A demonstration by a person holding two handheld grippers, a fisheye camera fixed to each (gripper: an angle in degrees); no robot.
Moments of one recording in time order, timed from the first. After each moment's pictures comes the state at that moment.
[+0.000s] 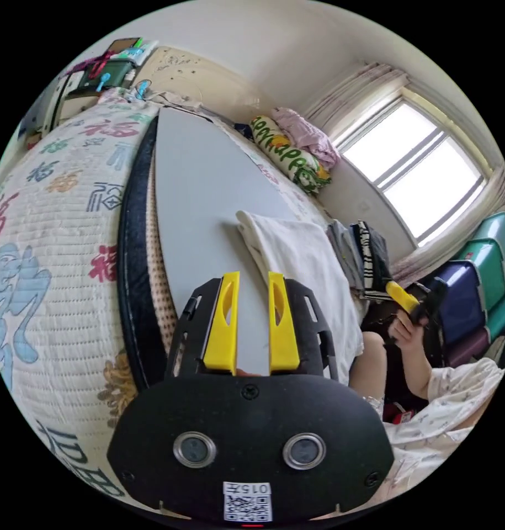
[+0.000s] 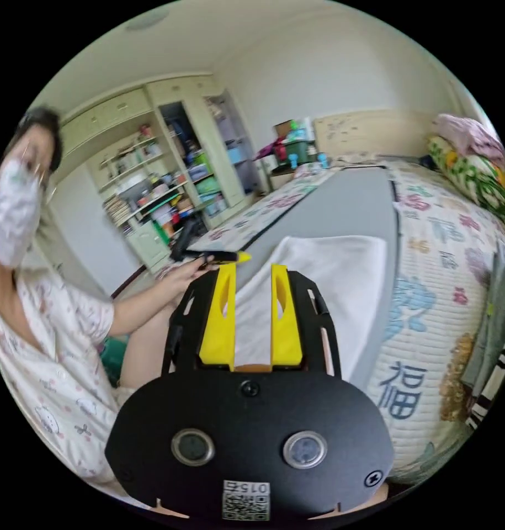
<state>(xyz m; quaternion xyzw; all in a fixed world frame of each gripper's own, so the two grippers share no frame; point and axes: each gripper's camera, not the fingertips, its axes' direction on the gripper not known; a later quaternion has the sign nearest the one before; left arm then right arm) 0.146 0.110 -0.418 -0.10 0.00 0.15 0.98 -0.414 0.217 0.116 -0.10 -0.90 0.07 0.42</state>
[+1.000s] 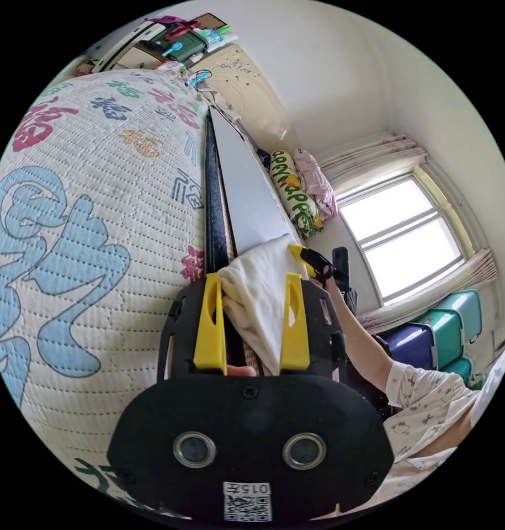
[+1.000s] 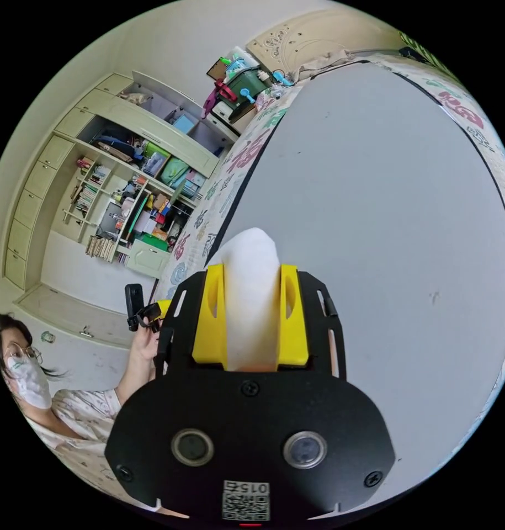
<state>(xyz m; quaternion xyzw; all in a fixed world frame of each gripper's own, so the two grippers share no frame) -0.090 0.032 -0.589 -0.05 0.08 0.00 1.00 -0.995 0.122 0.196 -0.34 -0.88 0.05 0.33</state>
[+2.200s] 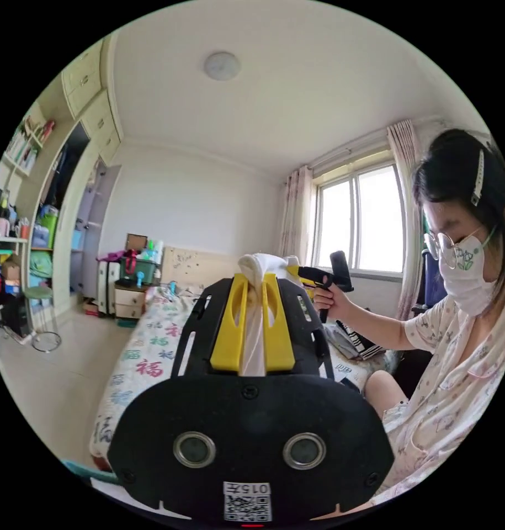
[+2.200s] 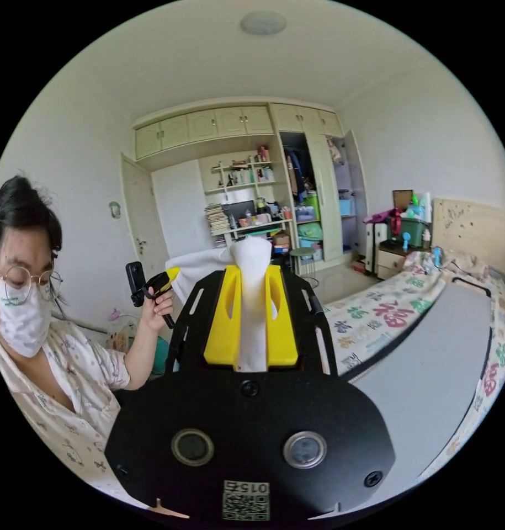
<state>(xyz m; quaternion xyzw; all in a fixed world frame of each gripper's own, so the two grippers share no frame) -0.223 0.408 -0.795 0.32 -0.05 0.35 0.88 -0.596 0.328 0.079 0.13 -0.95 0.09 0.26</state>
